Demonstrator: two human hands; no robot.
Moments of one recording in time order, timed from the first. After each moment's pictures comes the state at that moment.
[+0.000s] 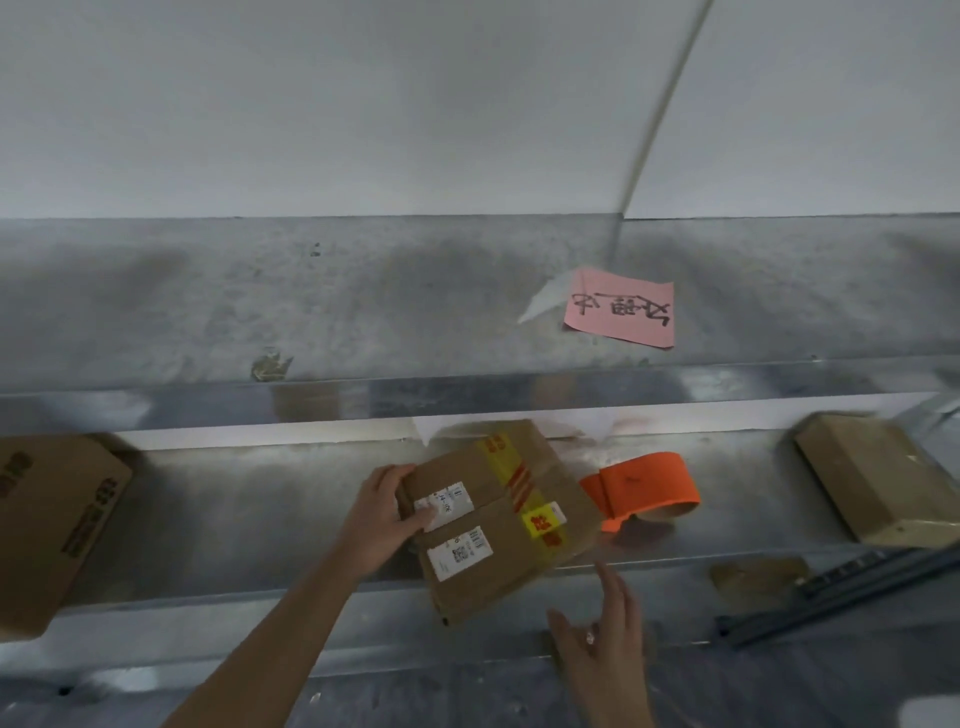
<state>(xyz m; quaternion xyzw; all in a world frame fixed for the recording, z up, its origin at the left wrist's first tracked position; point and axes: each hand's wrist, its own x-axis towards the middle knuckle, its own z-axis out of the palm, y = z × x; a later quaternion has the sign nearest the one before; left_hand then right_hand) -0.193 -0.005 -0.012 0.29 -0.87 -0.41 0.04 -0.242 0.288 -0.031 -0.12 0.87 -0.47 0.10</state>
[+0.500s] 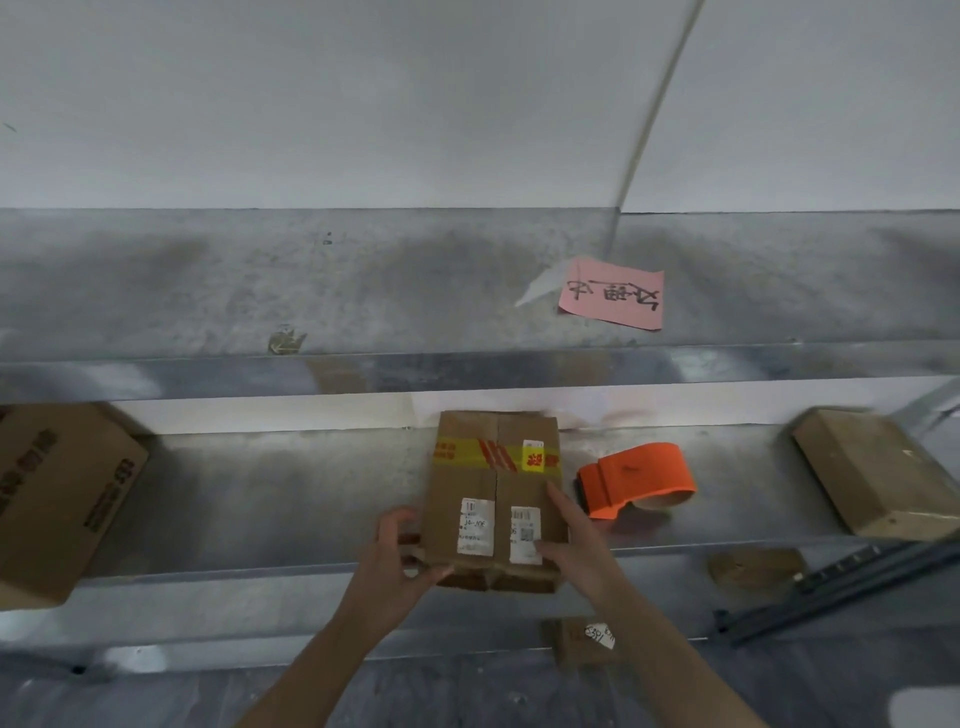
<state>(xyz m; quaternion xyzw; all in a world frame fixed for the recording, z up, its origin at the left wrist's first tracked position) -0.136 0.064 -0.014 0.31 -0.80 -0.51 0.09 -0.311 0.245 0.002 -0.17 0.80 -0.45 0.36</state>
